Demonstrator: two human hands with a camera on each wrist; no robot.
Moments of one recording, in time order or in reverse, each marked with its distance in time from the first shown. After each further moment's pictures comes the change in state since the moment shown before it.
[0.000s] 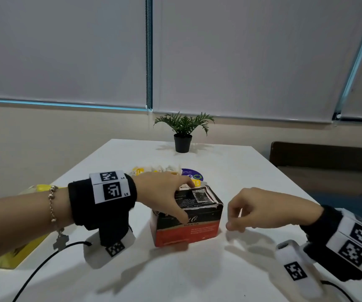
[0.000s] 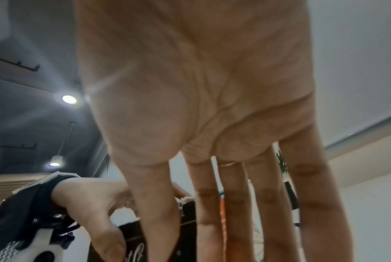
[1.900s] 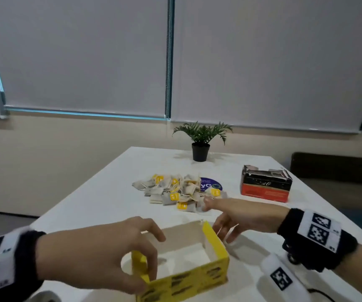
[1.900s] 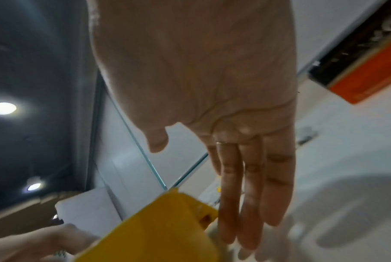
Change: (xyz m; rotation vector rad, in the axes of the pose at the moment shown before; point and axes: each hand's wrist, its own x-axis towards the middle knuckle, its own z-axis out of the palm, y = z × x) left_hand -0.138 -0.034 0.017 -0.051 -0.050 0.188; right_hand 0.066 -0.037 0.026 0.666 -0.142 0.119
